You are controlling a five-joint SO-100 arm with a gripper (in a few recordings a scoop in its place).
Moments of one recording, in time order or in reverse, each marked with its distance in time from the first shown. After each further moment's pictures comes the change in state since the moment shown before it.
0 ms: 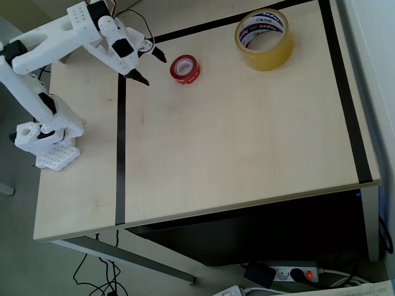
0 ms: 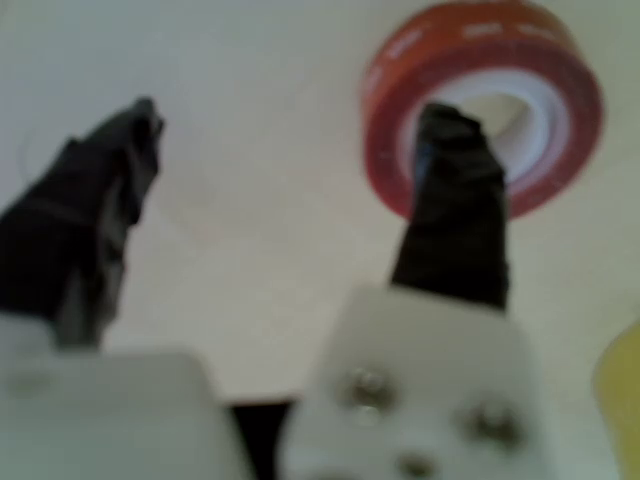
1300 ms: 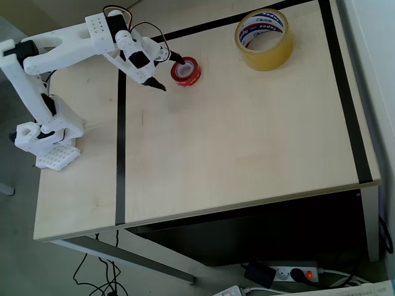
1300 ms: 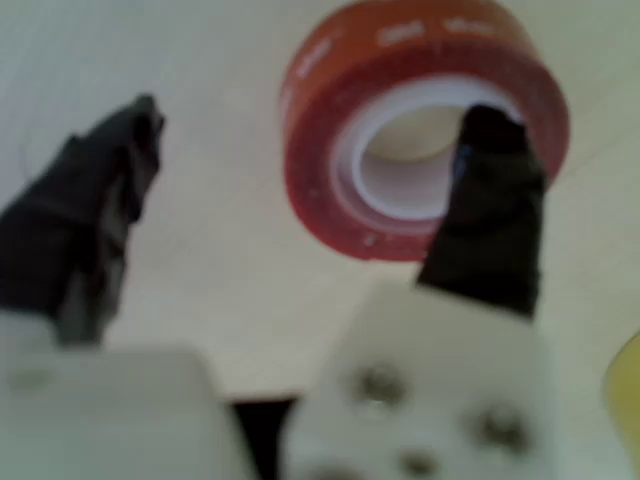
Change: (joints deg) arm 3.7 -7.5 1.1 -11.3 0.0
